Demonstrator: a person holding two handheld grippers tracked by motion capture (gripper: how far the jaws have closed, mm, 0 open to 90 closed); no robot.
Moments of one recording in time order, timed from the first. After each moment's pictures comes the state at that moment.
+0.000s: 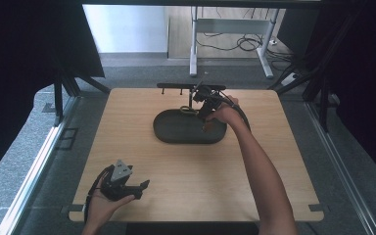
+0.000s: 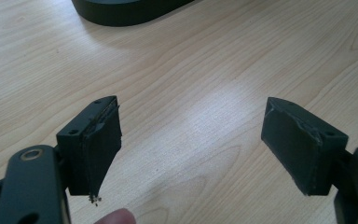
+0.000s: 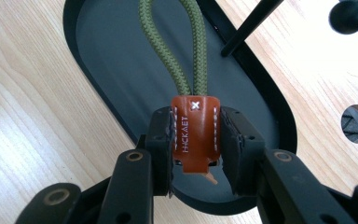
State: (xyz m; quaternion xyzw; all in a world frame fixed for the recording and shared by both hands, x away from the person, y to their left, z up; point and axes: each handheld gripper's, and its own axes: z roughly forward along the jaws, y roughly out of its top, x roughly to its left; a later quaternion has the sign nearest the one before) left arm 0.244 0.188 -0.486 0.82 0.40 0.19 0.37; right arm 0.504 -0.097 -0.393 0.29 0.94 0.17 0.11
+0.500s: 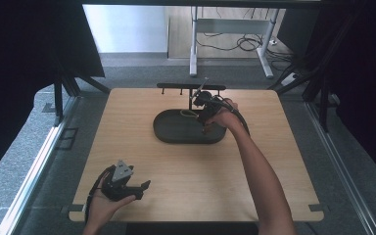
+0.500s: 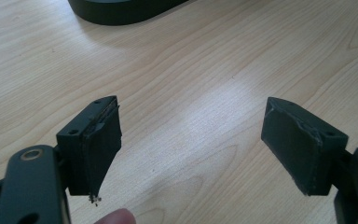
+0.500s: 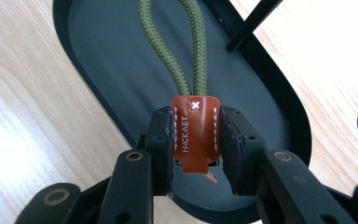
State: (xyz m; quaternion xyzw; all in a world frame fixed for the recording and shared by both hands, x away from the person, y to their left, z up) left arm 0.244 0.186 -0.486 0.82 0.40 0.18 0.37; right arm 0.503 -0.099 -0.414 0.29 0.93 0.18 0.11
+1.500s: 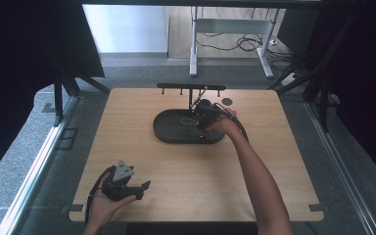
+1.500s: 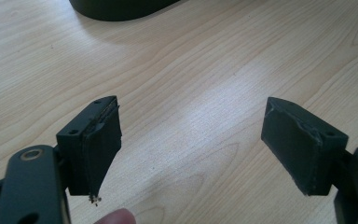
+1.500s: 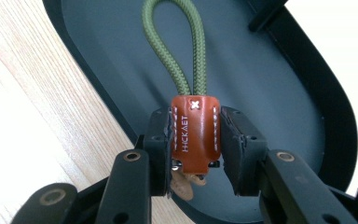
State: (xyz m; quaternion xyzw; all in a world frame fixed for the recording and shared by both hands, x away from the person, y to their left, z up) left arm 0.244 0.185 -0.488 0.82 0.40 0.18 0.36; right arm 0.503 -0.102 -0.448 0.28 0.94 0.17 0.09
